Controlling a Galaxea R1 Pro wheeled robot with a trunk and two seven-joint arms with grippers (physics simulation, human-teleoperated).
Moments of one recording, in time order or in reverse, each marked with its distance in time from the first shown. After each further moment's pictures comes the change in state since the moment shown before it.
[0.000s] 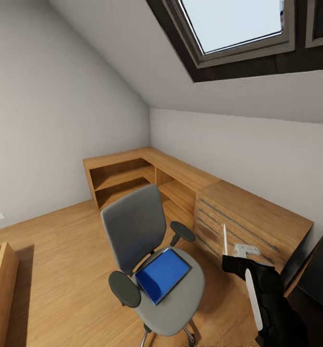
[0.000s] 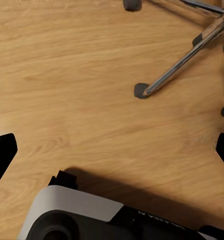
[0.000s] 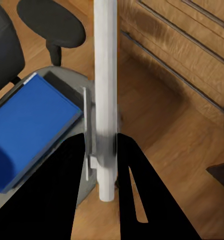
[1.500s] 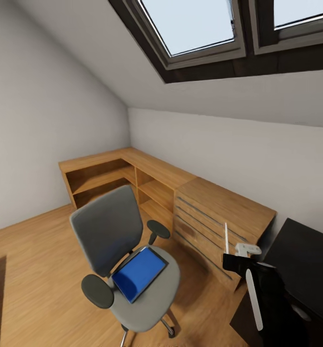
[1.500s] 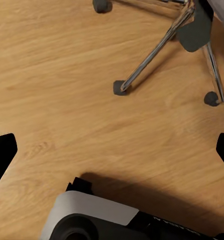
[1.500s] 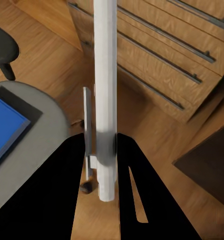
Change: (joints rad) left arm 0.000 0.030 -0.007 0.041 -0.002 -0.088 0.000; right arm 0.000 0.006 -0.014 0.001 -0.001 -0.040 -0.002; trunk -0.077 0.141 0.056
